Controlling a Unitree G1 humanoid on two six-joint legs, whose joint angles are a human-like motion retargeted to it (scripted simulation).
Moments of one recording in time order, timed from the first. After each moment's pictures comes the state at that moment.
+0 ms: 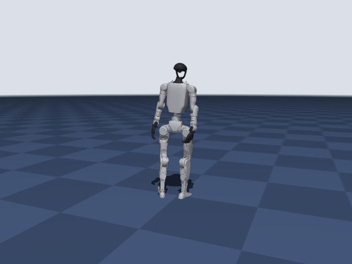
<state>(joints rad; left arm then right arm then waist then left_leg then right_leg) 0.05 0.15 0.60 1.57 0.06 -0.05 0.05 0.05 -0.15 -0.51 1.62 -0.19 0.12 0.40 -0.22 0.04 -0.01 0.07 0.05 0.36 0.02 -0.41 -0.08 0.04 -0.09 -0.43 0.04 -0.02 0.05</state>
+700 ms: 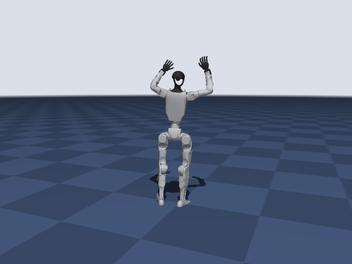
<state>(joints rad) -1.48 1.19 -0.61 0.41 0.85 -0.15 0.40 -1.76 -1.53 0.91 0.17 -0.44 0.06 -0.71 -0.09 0.07 -0.30 -0.05 0.05 0.30 0.03 -0.41 -0.08 -0.04 -0.09 -0.48 0.04 -0.04 0.06</state>
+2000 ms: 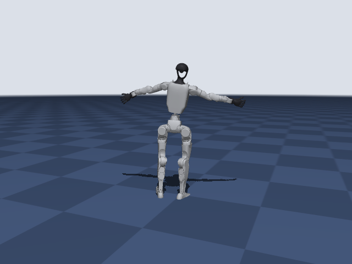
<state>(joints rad) -0.20 1.10 1.15 1.43 -0.27 0.28 0.25 -0.52 -1.21 -0.81 1.29 0.41 0.11 -0.02 -0.08 0.13 -0.27 -0.10 0.04 0.31 0.03 -0.41 -0.08 -0.11 -0.10 -0.47 0.04 -0.04 0.06</state>
